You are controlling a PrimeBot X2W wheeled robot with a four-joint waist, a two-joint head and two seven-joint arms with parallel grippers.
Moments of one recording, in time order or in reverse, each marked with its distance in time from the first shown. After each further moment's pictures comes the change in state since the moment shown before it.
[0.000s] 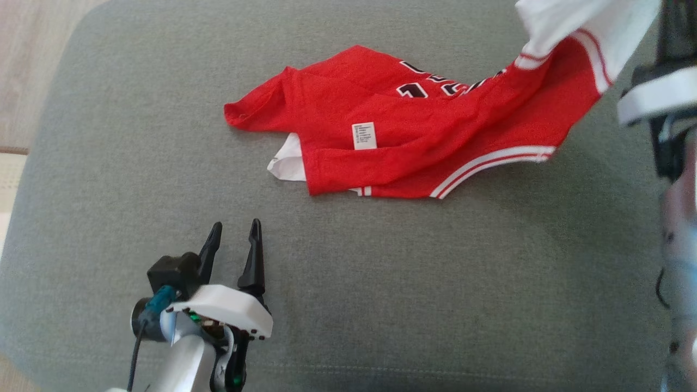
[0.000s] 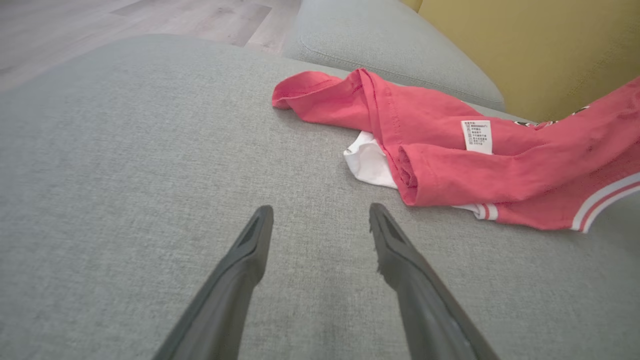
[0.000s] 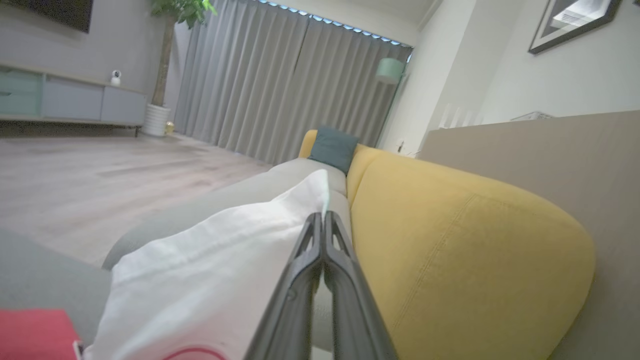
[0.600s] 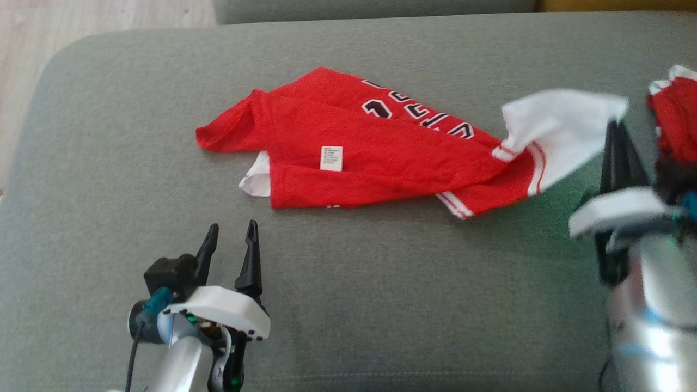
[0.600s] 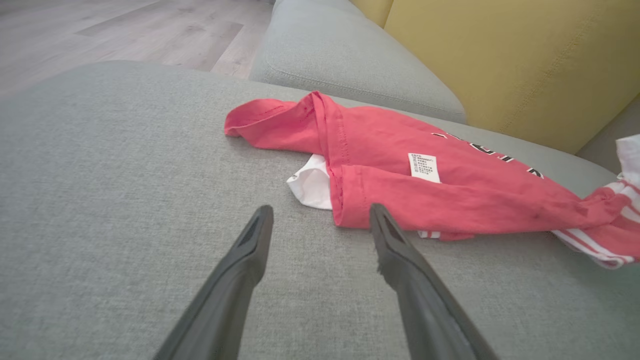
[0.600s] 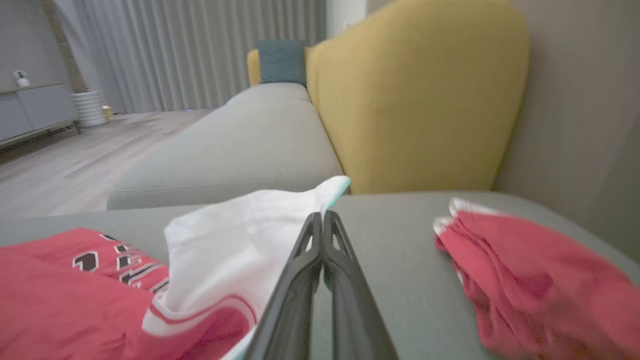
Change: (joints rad) left arm 0.006 0.000 0.011 -0.003 0.000 0.001 0.000; right arm 0.313 0.170 -0.148 0.055 0.123 0.000 0.002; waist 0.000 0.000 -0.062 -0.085
